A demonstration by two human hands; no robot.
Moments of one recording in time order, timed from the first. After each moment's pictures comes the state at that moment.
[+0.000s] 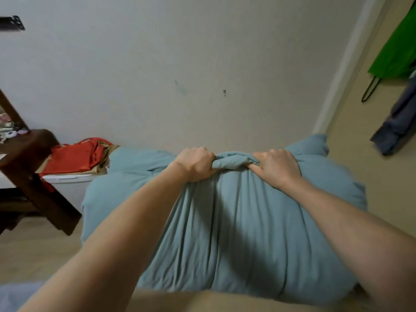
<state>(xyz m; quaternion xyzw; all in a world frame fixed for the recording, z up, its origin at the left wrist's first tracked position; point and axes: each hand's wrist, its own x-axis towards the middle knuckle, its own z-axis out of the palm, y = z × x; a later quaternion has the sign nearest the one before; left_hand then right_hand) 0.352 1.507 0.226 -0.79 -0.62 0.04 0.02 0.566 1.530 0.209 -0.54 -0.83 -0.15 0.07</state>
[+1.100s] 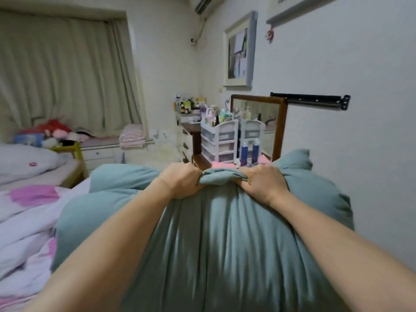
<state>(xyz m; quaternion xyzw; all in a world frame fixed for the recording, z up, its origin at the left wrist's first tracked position) -0.301 1.518 0.353 -0.23 -0.96 0.12 0.12 -0.297 1.742 0.325 0.18 -0.94 -0.08 0.28</state>
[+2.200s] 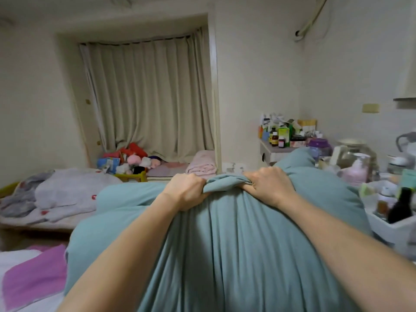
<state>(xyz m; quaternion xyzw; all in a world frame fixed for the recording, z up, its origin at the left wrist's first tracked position) -1.117 1.211 0.394 0.01 -0.98 0.15 0.14 -1.206 1.414 0.386 0.36 -0.88 -0.07 0.30</state>
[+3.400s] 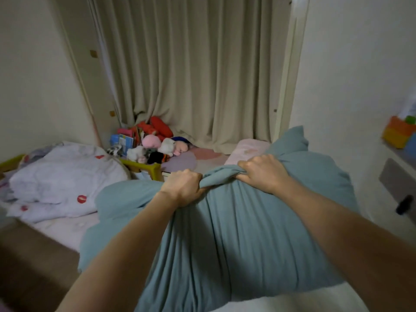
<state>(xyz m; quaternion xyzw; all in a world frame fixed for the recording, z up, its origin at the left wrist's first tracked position) -1.862 0.760 0.310 0.18 -0.98 0.07 0.07 -2.007 0.929 0.328 0.51 -0.83 -0.05 0.24</state>
